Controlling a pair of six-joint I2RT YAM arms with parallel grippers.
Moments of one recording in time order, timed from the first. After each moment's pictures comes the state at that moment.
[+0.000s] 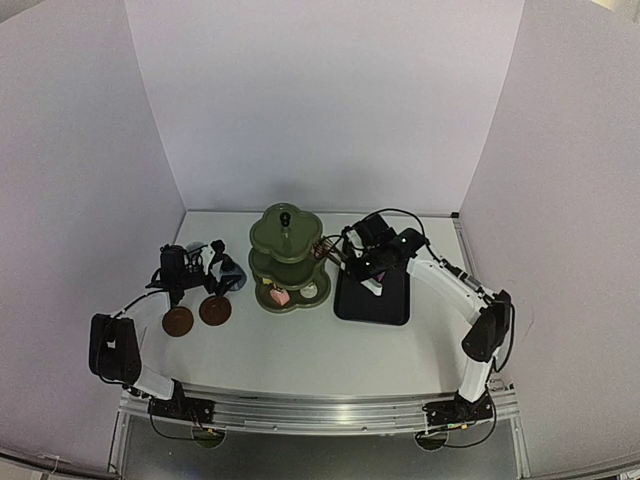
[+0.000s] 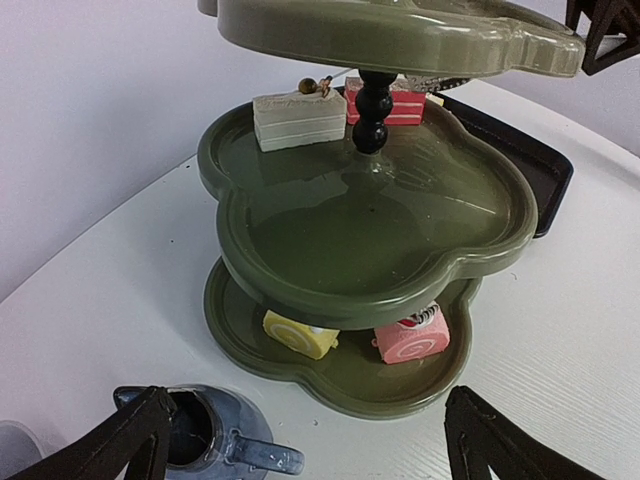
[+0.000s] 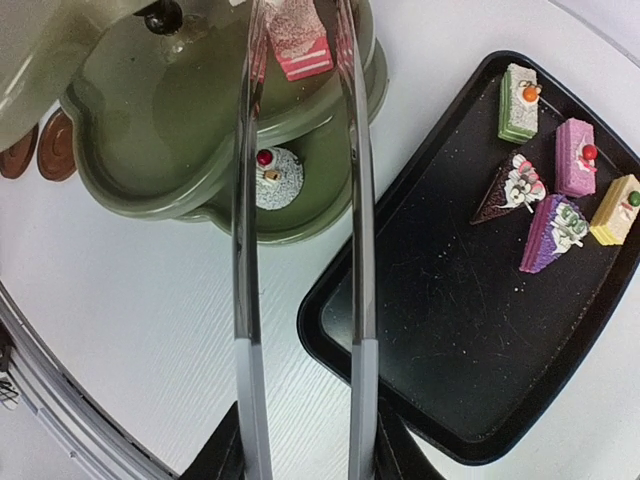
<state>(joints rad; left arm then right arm) -0.10 1.47 0.82 0.13 0.75 0.42 0.71 1.89 1.87 -1.00 -0.07 0.22</state>
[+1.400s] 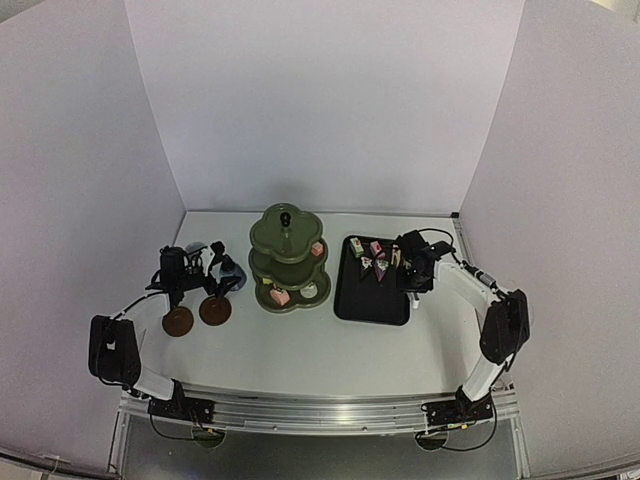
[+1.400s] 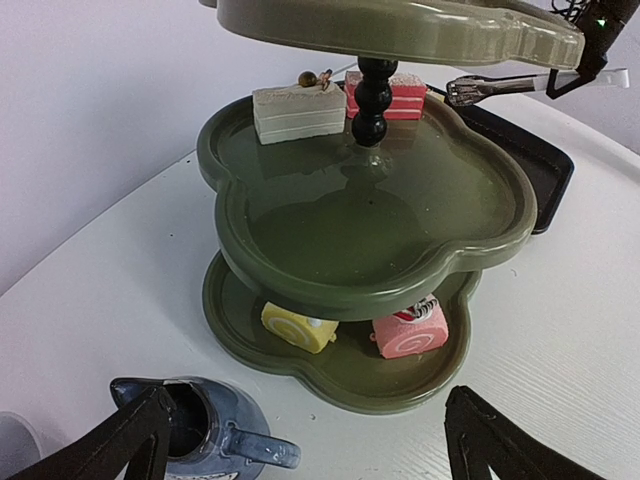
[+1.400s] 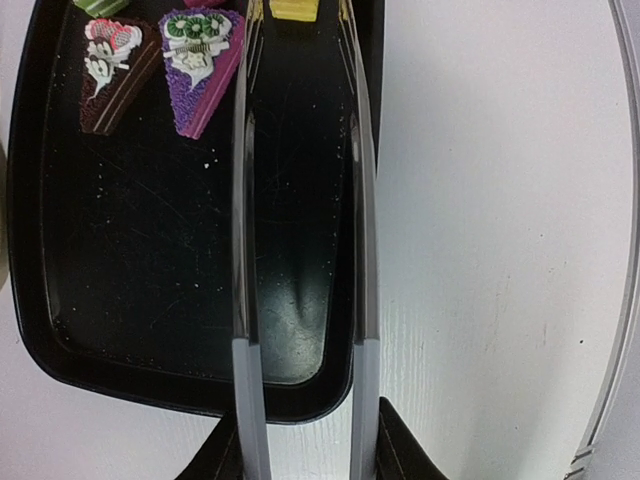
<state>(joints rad) -0.10 1.45 0.80 0.13 0.75 0.42 0.44 1.76 1.45 -0.97 0.15 0.47</state>
